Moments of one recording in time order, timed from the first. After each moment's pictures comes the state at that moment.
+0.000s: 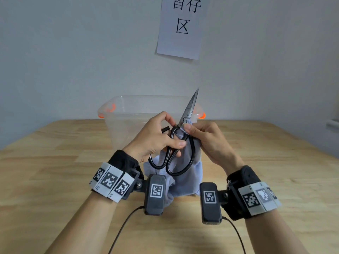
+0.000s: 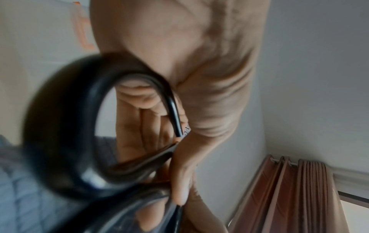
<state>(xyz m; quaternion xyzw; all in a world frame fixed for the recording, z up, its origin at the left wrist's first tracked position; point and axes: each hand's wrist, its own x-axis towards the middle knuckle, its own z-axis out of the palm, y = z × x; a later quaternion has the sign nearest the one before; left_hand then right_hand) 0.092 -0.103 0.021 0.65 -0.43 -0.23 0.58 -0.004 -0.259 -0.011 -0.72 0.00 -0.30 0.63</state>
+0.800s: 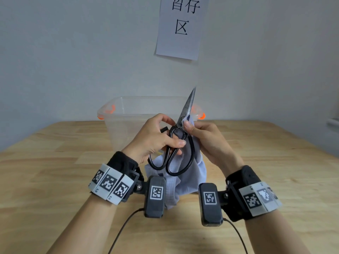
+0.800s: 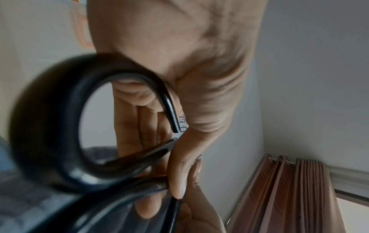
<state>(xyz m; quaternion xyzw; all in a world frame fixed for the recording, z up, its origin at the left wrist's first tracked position) 0.091 -0.105 0.022 0.65 -0.40 -0.24 0.60 -0.004 -0.252 -0.006 -0.67 0.02 -0.28 0.69</state>
